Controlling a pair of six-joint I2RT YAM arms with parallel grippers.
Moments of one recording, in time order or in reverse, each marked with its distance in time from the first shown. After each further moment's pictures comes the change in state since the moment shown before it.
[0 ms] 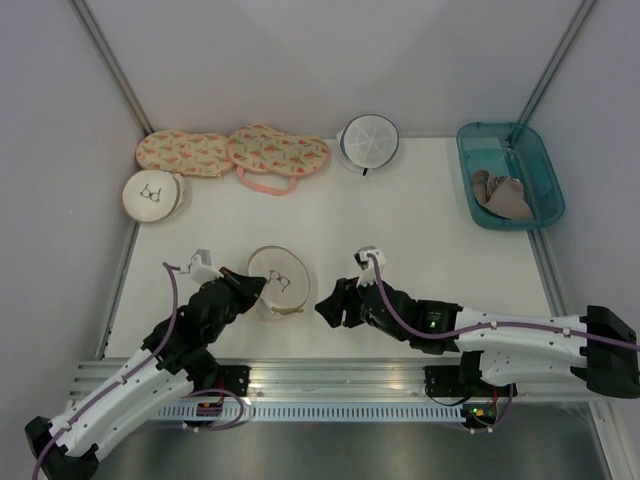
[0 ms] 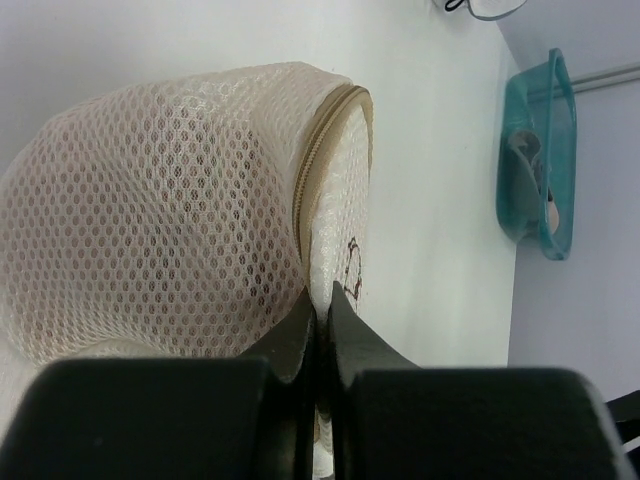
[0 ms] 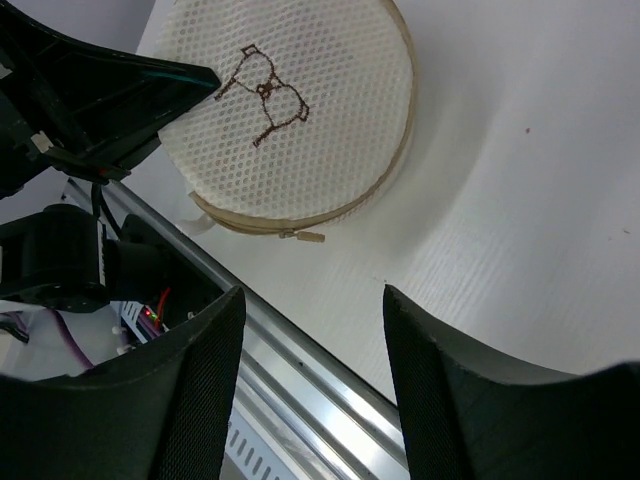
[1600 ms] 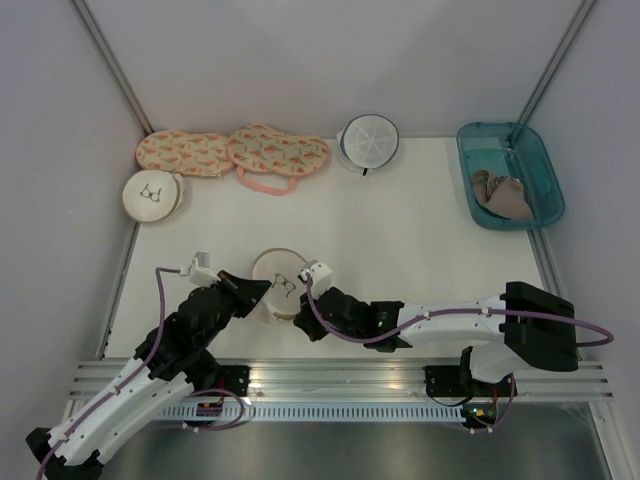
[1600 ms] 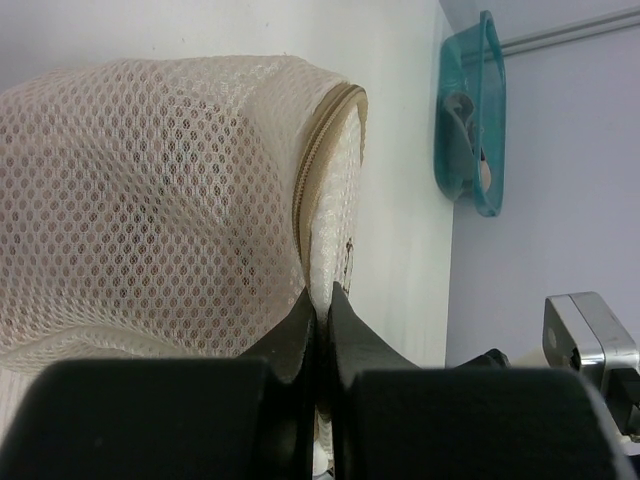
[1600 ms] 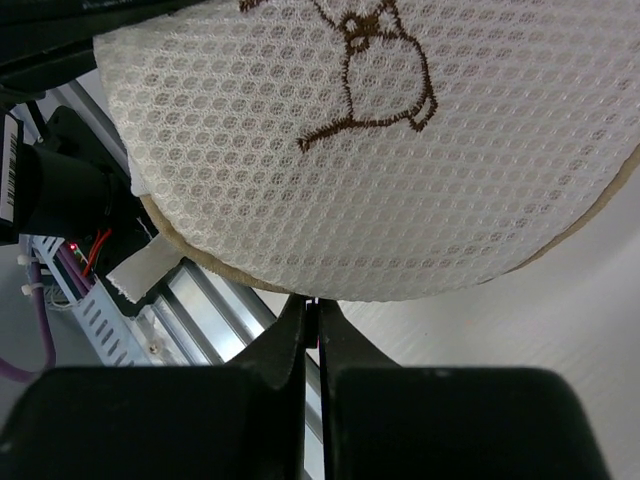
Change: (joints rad) left arm 0.000 -0.121 -0.010 -0.020 0.117 -0.043; right arm 0.063 0.417 0.146 0.170 -0.114 -0.215
